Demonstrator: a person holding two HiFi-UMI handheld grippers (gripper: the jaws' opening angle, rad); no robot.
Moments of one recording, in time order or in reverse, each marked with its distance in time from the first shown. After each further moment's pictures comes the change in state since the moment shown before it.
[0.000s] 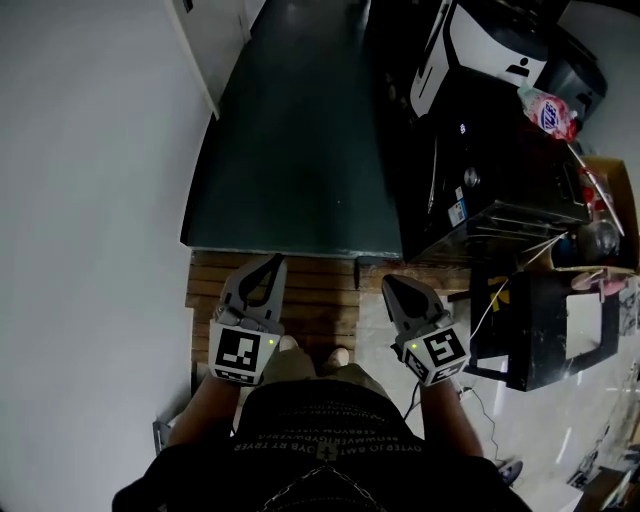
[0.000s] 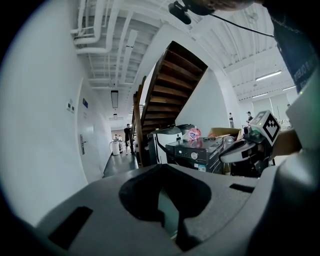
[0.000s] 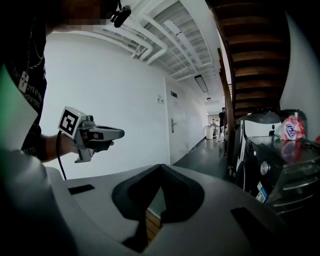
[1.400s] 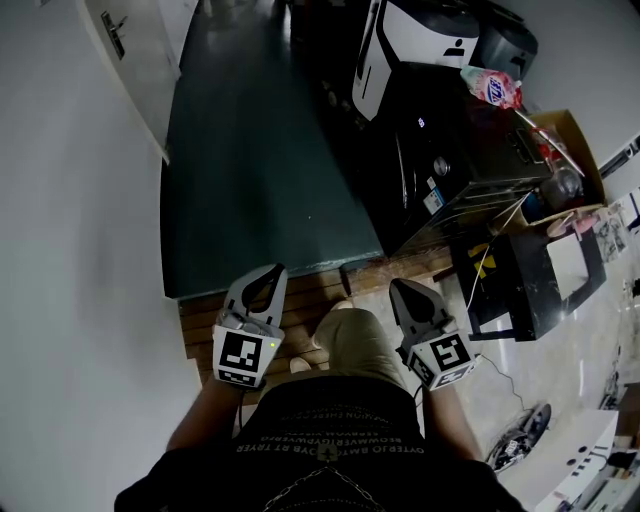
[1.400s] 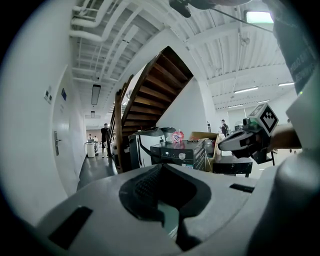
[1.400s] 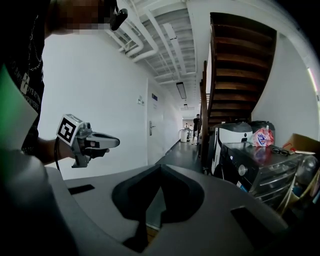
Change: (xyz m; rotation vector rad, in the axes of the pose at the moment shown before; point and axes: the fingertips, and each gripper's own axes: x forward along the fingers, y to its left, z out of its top) left arm 0.020 0.071 -0.014 0.021 -0.041 -0.289; right arm 0.025 0.036 0.041 0.013 -0.031 -0.319
